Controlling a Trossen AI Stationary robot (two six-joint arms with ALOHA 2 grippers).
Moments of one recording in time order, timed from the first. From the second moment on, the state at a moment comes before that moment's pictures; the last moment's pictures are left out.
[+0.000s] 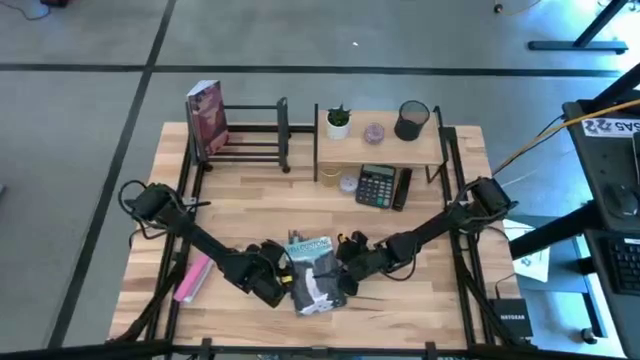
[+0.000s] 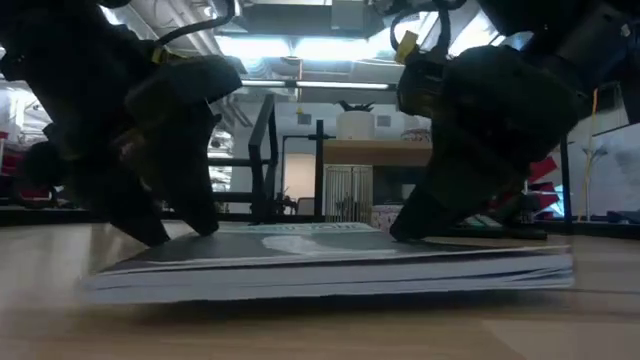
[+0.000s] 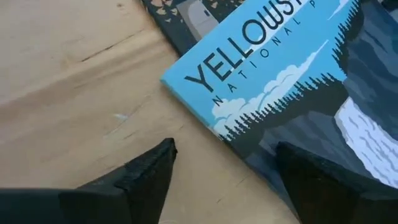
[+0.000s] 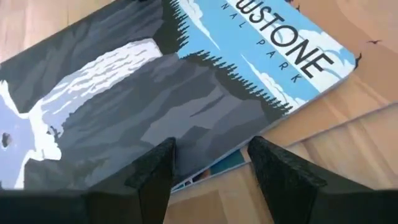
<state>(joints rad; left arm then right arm) -0.60 1.91 1.05 -0.49 -0.54 -1.59 0.44 1.85 0.90 0.08 0.30 0.65</state>
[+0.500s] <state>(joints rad) -0.60 1.91 1.05 -0.42 -0.56 -1.59 0.44 1.94 0.96 0.08 0.23 0.62</state>
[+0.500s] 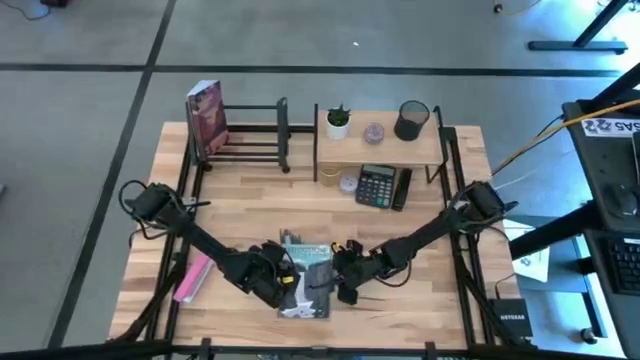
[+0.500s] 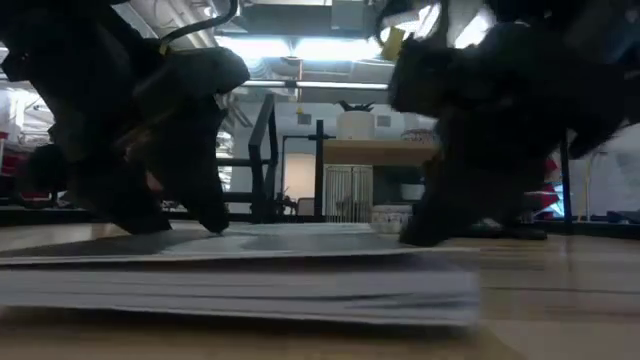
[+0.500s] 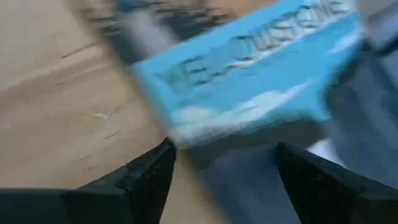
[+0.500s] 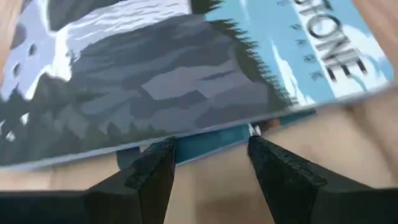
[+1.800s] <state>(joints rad) -0.61 1.83 0.95 -0.55 -0.77 -1.71 0.46 1.81 0.96 0.09 0.33 0.54</state>
